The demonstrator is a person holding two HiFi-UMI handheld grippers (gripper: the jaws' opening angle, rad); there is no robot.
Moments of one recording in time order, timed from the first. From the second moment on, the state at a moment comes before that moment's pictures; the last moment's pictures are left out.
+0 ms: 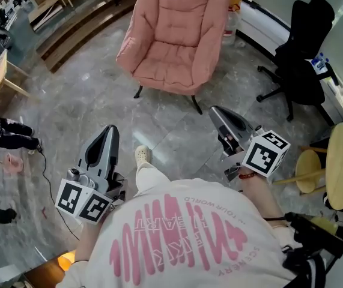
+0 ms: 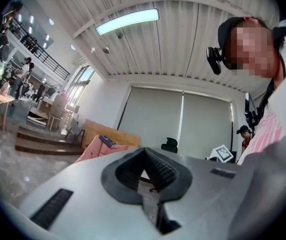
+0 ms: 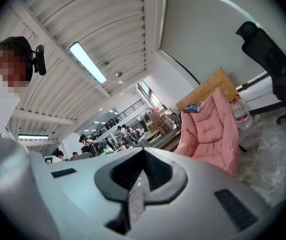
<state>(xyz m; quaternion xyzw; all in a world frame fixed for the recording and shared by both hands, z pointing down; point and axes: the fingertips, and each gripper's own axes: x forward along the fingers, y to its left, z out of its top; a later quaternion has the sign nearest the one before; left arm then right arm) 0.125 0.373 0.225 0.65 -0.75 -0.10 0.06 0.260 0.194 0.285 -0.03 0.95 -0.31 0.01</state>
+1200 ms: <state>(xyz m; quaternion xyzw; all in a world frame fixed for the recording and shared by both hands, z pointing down) -0.039 0.244 0.225 0.75 -0.64 -0.10 0.09 0.144 0.133 0.282 -0.17 0.93 -0.31 0.02</state>
